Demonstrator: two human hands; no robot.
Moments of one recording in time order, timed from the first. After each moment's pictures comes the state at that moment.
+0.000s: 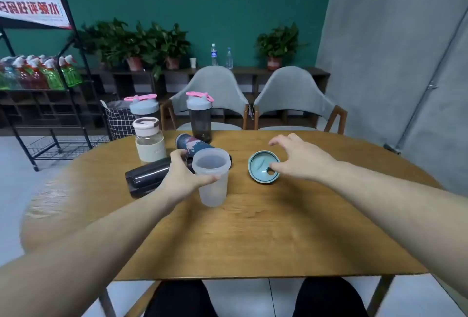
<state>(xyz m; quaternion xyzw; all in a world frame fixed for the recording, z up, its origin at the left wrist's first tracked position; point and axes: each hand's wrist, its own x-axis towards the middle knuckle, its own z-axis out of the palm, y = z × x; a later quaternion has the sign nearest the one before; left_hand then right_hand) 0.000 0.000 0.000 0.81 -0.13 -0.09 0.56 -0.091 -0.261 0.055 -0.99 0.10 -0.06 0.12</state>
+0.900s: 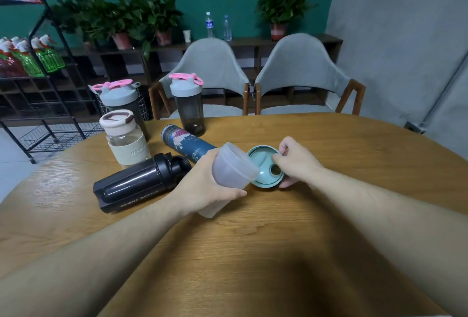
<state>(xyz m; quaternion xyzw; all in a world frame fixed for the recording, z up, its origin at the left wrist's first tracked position) 0.042 -0.071 -0.024 0.85 -0.29 -0.12 0.43 -0.007 -0.299 -0.018 -0.86 0.25 -0.04 0.43</state>
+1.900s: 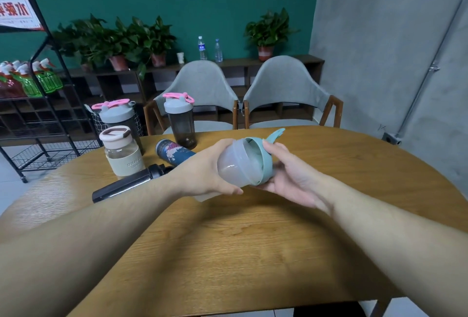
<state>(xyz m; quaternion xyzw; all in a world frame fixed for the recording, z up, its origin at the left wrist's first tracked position) 0.025 -0.091 0.038 0.84 -0.43 -0.10 0.31 -0.078 -0.286 0.018 -0.50 0.08 0.03 0.86</state>
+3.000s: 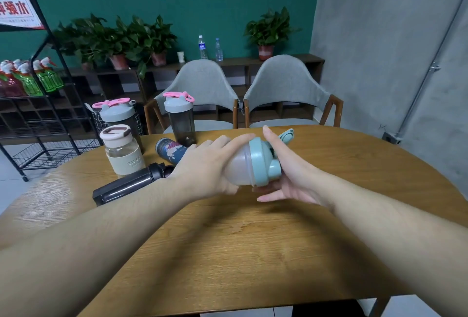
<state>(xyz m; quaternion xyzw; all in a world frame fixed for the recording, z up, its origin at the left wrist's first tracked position) 0.011 -0.096 0.042 0.87 -0.46 0.13 0.08 -0.083 -0.280 0.034 -0.67 0.18 0.07 0.72</state>
